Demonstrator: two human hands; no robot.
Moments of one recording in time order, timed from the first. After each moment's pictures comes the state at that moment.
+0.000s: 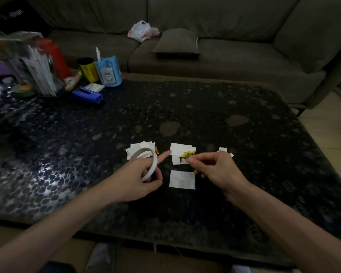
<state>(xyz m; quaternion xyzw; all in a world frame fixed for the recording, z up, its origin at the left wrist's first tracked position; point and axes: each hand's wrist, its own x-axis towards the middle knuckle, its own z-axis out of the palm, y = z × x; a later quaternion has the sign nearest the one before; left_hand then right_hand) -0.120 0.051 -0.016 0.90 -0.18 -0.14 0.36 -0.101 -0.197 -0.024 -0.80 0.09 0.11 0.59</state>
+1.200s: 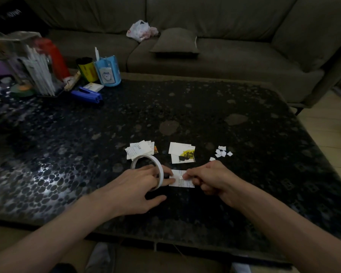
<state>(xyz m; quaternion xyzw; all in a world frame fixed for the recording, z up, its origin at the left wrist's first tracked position) -0.124 0.052 -0.042 0.92 -0.38 -0.02 0.12 -0.102 -0.190 -0.026 -0.76 0.19 0.29 0.54</state>
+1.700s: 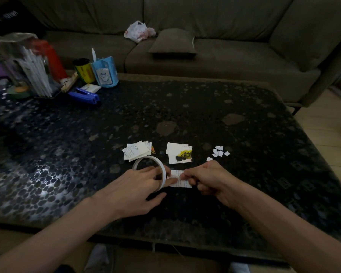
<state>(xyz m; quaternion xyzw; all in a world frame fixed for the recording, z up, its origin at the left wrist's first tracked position) -0.127 0.042 -0.042 0.92 -0.40 0.01 0.08 -0.103 -0.189 -0.027 -0.76 0.20 0.28 0.55</state>
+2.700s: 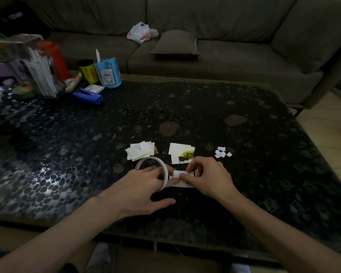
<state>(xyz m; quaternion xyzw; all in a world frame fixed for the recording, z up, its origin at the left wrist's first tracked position) -0.127 0.041 -0.047 0.92 -0.38 0.02 0.10 -0.109 -0.185 -0.037 -0.96 0.01 0.07 0.27</state>
